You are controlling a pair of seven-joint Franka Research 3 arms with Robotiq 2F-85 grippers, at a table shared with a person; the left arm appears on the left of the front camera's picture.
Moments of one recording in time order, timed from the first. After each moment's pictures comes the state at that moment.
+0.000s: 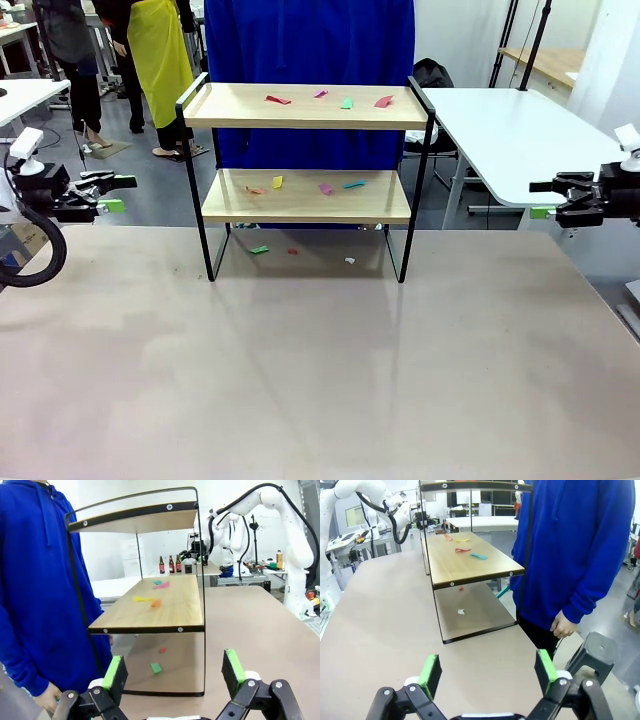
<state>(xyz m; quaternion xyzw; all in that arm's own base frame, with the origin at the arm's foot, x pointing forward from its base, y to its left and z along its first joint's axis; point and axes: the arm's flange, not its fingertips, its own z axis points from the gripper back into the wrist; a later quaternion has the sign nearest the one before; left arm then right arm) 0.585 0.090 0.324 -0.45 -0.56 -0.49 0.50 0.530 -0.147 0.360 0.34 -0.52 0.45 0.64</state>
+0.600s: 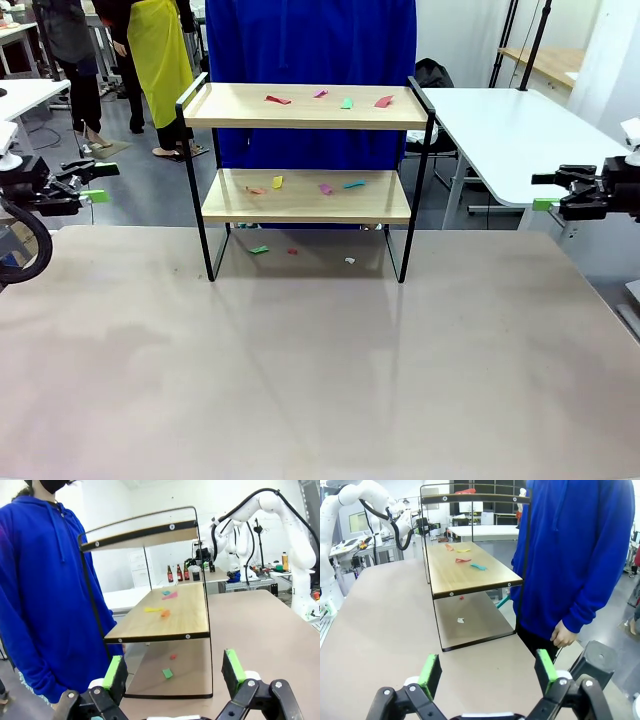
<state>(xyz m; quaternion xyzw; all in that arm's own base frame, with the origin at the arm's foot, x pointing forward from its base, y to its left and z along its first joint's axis) 0.580 0.114 0.338 -0.44 -0.59 -0.48 0.48 0.536 -0.151 0.366 0.35 -0.53 0.45 0.63</state>
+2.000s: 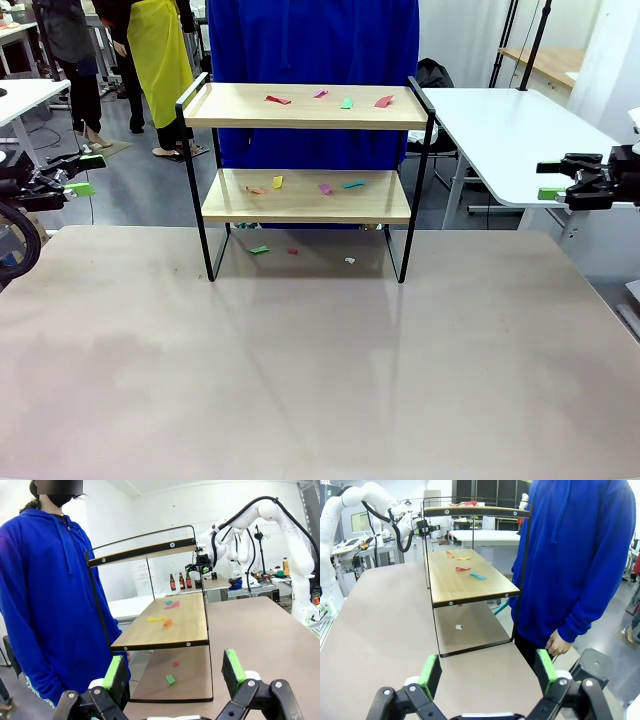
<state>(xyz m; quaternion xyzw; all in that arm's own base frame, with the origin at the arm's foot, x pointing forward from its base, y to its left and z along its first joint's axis) 0.575 0.130 0.348 -0.44 -0.60 -0.48 0.46 0.539 -0.155 0.384 0.35 -0.54 0.45 0.62</state>
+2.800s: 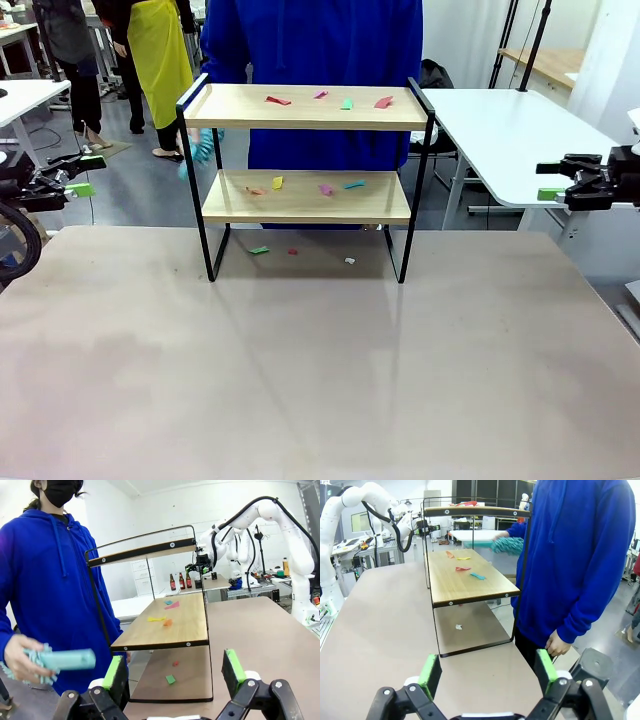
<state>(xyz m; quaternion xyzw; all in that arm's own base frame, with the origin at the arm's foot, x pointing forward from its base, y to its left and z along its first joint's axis) 0.575 0.130 0.348 -0.44 -0.60 -0.48 0.46 0.539 -0.155 0.384 0.35 -0.54 0.45 0.62</state>
